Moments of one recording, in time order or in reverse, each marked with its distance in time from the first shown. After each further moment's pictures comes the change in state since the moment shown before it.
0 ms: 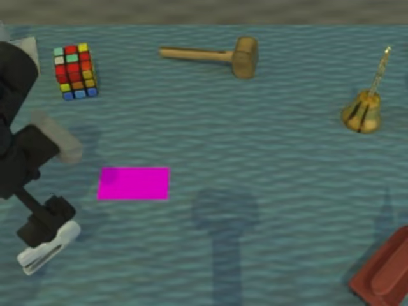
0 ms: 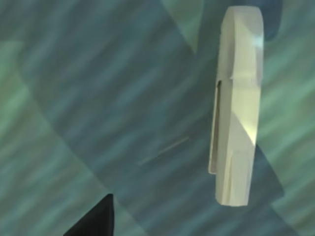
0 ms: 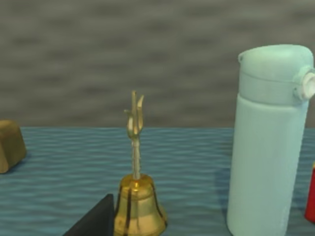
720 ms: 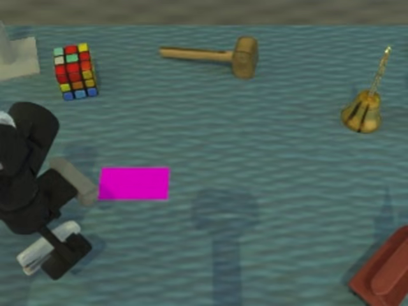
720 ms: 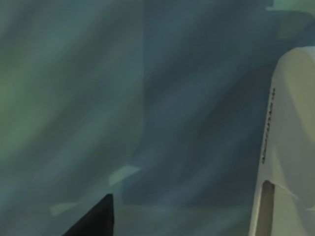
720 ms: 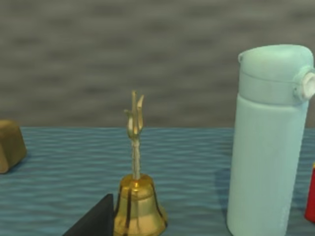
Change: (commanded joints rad) left arm 0.003 0.156 -0.232 0.391 0.000 0.008; right arm 0.000 0.000 0.000 0.000 0.000 0.000
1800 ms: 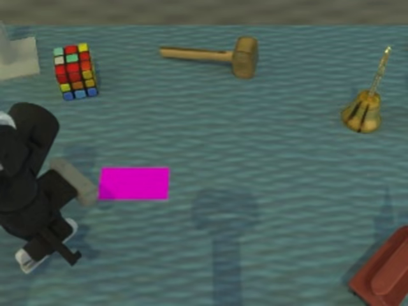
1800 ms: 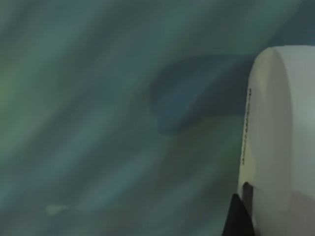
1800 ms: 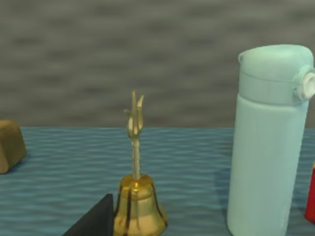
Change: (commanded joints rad) left arm 0.000 0.000 0.000 0.000 0.000 0.000; right arm 0.000 0.000 0.000 0.000 0.000 0.000
